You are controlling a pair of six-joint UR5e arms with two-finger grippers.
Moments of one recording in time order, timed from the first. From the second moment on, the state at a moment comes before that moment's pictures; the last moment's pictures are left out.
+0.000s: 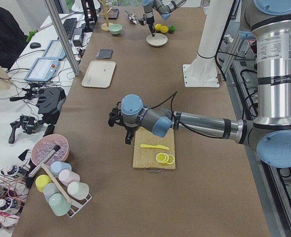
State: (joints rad) left arm -1.35 -1.46 -1.80 -1.92 -2.48 -0.31; right arm 0.92 -1.65 1.67 -1.13 2.39 0.41
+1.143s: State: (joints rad) left arm -1.03 -1.44 -1.83 -2.18 -2.23 -0.82; right arm 0.75 -1.18 1.62 -1.09 2.42 1.10
